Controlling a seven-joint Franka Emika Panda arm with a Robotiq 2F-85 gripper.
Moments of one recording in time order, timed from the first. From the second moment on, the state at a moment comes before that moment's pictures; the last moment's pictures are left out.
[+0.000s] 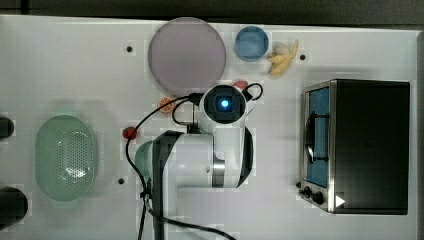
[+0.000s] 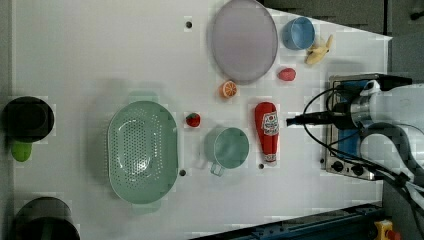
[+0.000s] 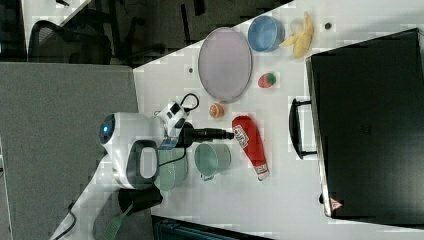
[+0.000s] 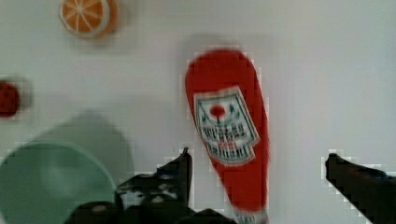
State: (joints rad) arm -0.08 0.15 0.09 -2.27 0.01 0.71 -0.80
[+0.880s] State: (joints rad) arm -0.07 0.42 0.08 -2.35 -0.09 0.98 -0.84
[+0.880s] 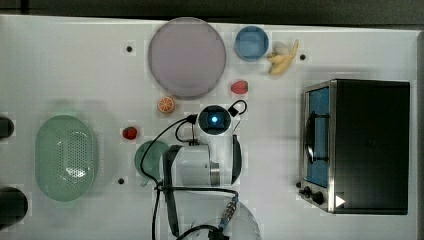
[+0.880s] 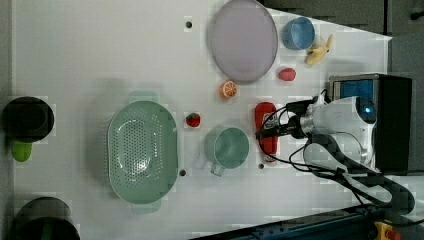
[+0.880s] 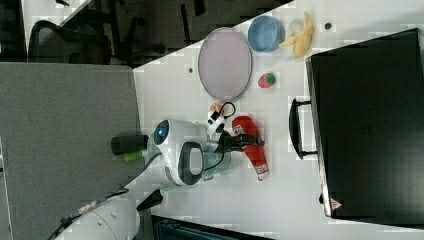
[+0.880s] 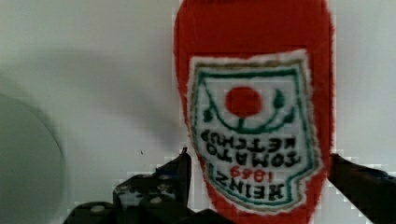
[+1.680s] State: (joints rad) arm -0.06 0.25 0.09 -2.38 -0.09 0.90 -0.84
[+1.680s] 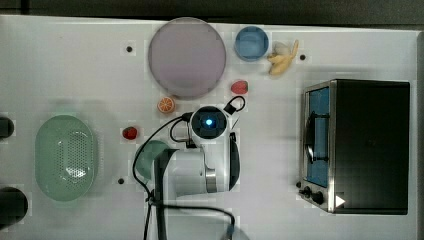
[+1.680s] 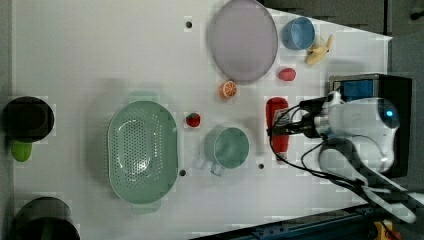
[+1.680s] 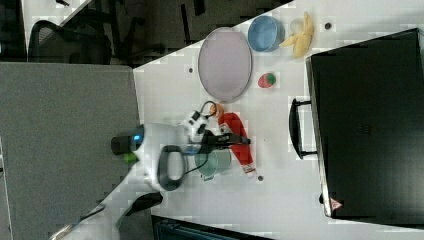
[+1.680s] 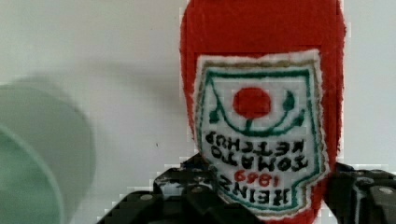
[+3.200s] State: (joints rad) arm 0.11 0.29 0.61 -2.15 0.10 0.91 -0.19
